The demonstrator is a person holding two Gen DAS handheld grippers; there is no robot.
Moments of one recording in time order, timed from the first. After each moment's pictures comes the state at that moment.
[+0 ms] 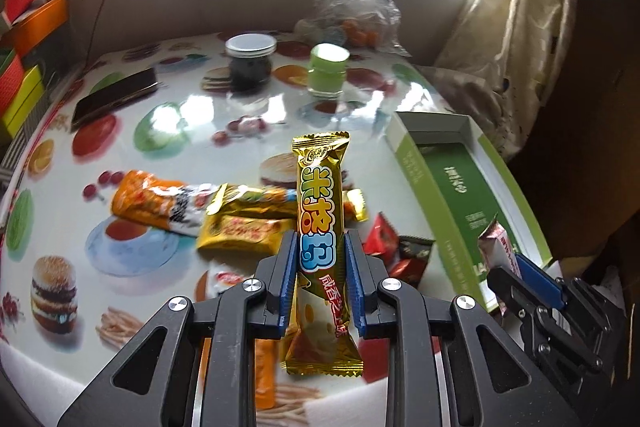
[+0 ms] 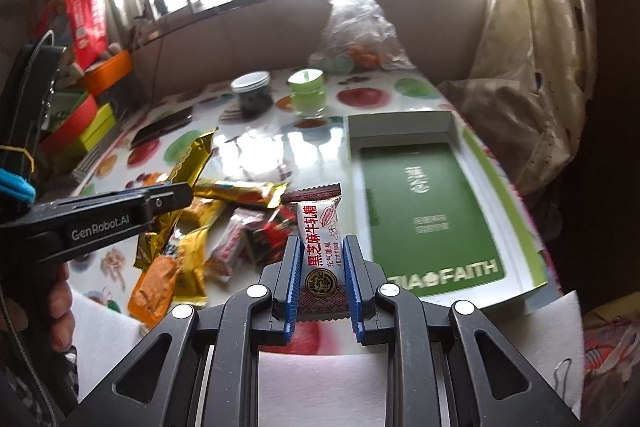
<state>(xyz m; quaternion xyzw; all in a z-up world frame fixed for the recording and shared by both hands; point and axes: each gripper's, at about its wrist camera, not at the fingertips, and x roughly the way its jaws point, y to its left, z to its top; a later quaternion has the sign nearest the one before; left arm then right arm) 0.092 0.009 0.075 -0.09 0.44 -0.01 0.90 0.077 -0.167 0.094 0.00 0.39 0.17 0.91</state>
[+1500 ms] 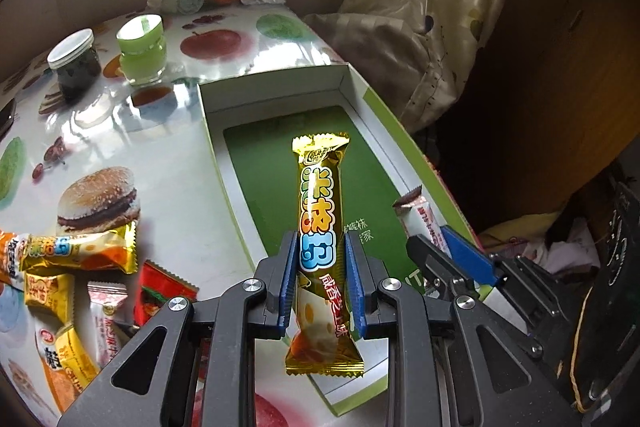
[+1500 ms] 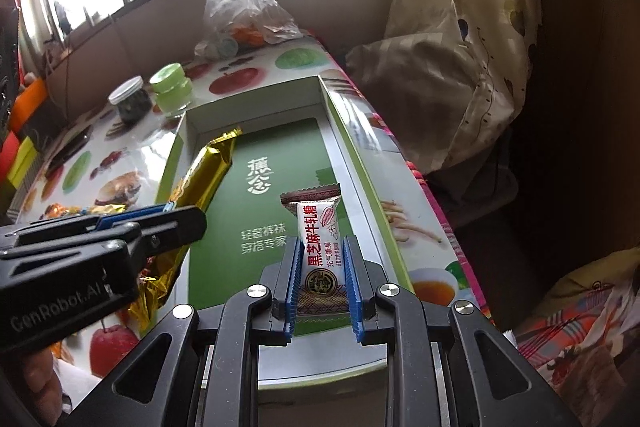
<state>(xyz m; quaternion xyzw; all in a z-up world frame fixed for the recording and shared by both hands) 0.173 -0.128 0.042 -0.07 0.49 -0.13 0.86 0.147 -0.260 0.046 0.02 0.43 0.07 0.90</state>
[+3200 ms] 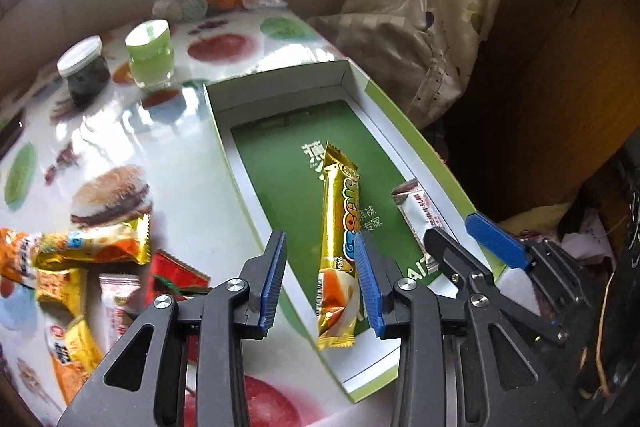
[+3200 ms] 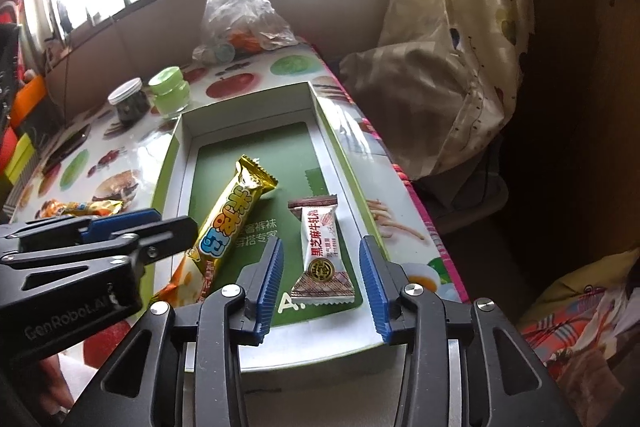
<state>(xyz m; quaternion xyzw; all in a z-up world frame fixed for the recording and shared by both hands) 0.157 -0.129 0.045 -0.04 0.48 -0.12 0.87 0.133 -0.262 0.055 0.01 0.42 0.05 0.91</state>
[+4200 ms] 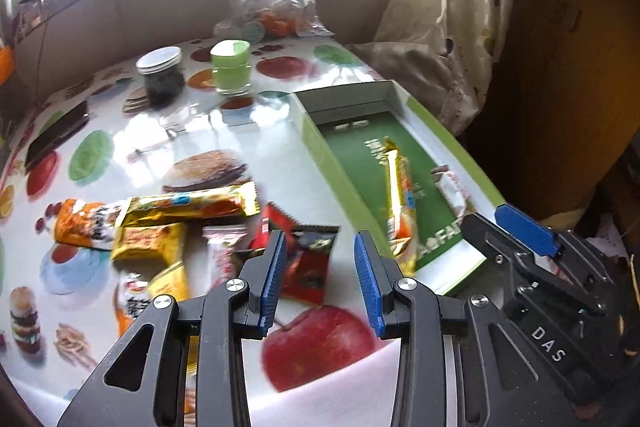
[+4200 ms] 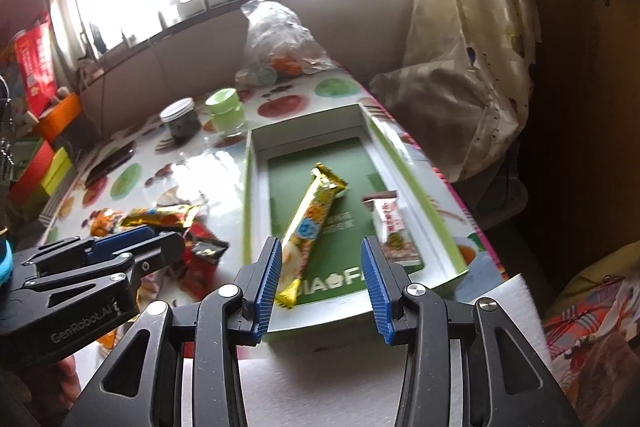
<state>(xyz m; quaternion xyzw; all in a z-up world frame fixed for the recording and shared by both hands) 0.095 -0.069 0.069 -0.03 0.44 -0.07 0.90 0.084 -0.222 0.083 0.04 0.39 0.10 0.92</state>
